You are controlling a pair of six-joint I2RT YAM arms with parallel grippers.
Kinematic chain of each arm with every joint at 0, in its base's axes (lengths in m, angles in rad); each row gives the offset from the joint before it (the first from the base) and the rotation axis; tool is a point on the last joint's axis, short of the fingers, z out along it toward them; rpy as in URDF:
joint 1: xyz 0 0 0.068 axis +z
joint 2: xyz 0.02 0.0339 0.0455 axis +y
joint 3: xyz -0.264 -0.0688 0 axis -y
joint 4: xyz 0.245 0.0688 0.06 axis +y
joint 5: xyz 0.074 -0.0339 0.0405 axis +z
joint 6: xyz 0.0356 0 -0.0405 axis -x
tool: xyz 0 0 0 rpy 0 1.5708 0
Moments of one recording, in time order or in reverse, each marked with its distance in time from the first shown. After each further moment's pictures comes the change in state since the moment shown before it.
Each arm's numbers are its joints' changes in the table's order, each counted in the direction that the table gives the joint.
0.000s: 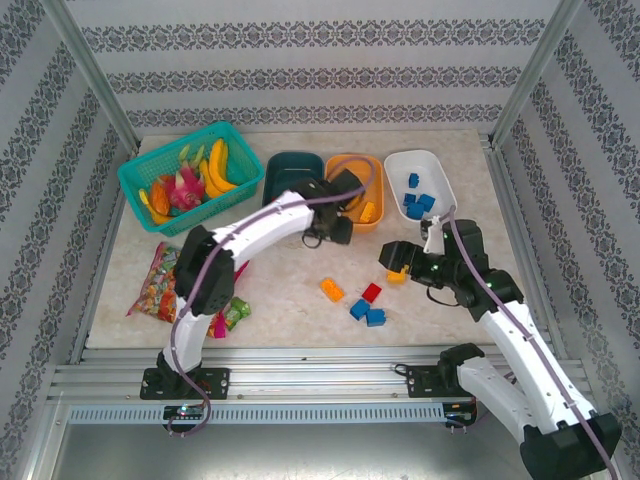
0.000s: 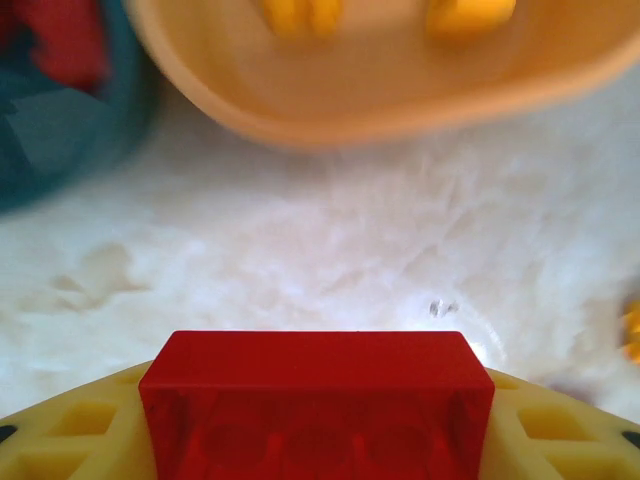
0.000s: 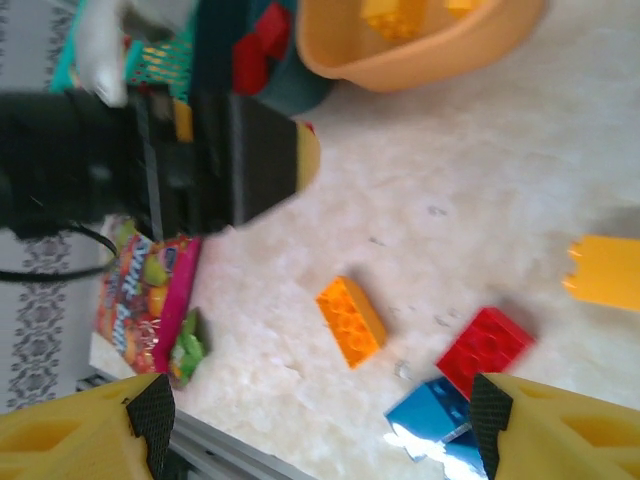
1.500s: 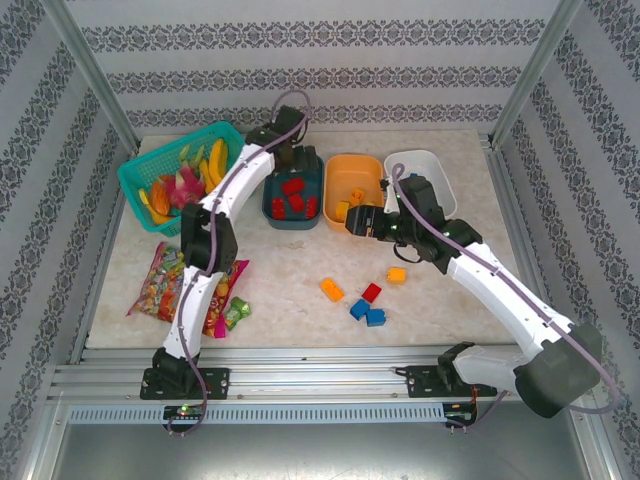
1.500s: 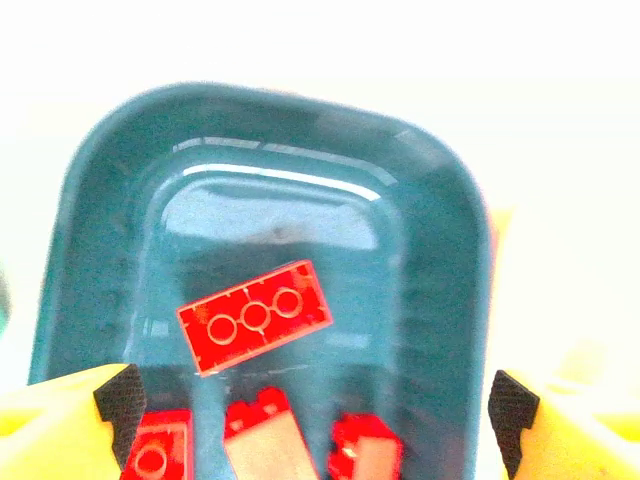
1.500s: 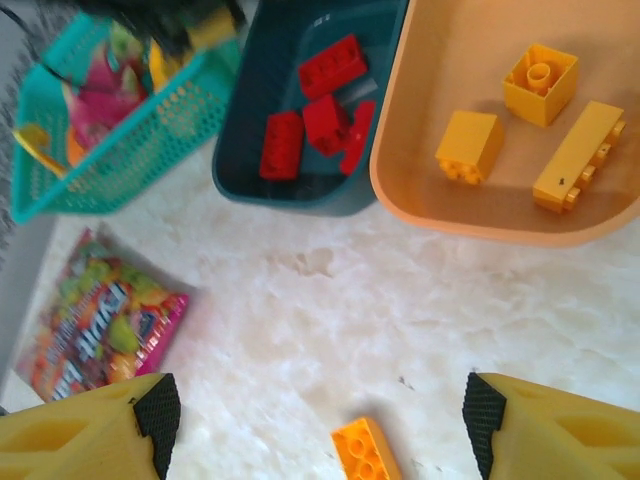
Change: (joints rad) left arm 0.357 0.312 0.533 -0.036 -0.021 0.002; right arm 0.225 0.412 0.328 -0.072 -0.276 0.121
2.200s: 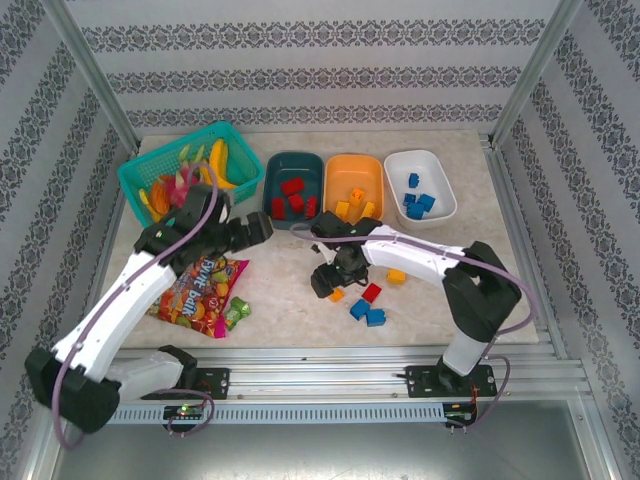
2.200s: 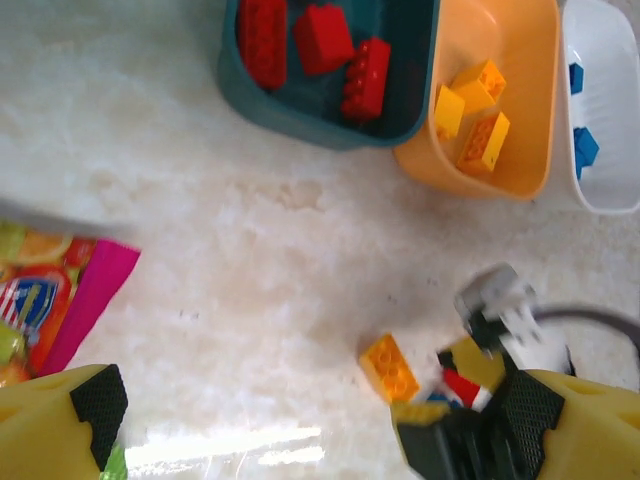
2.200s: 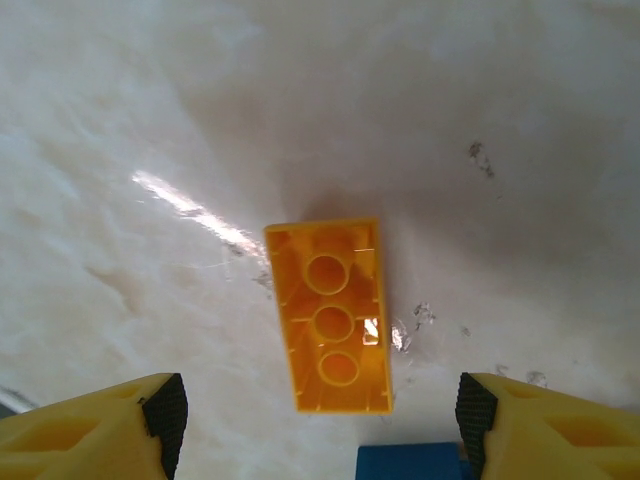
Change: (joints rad) left arm -0.024 -1.302 -1.343 -0.150 -0.199 0.187; right arm 0.283 0.536 0.142 0.306 -0.056 0.253
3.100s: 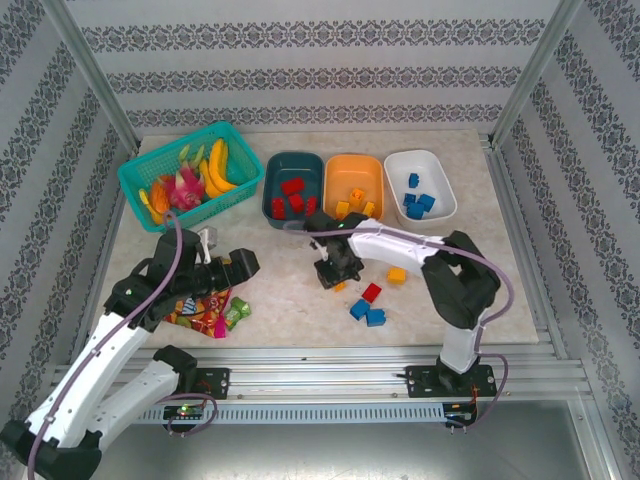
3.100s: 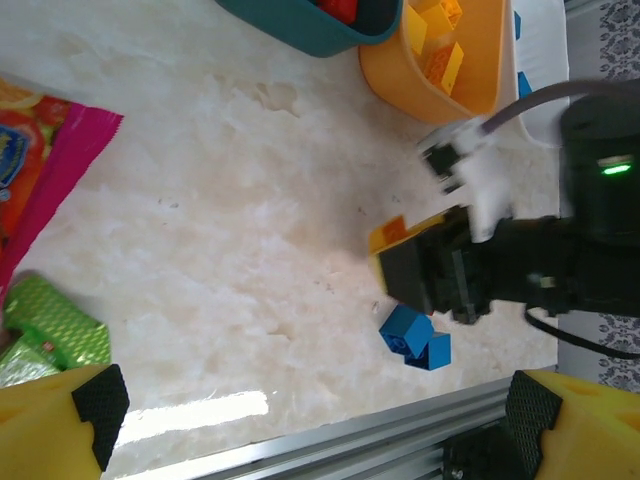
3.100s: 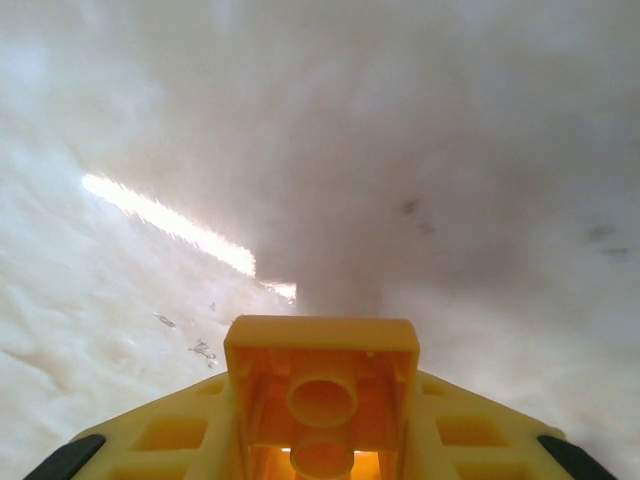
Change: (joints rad) left arm 0.000 -0.304 -0.232 -0.004 -0.134 0.069; right arm -0.034 0.071 0.114 0.043 -0.086 -0.041
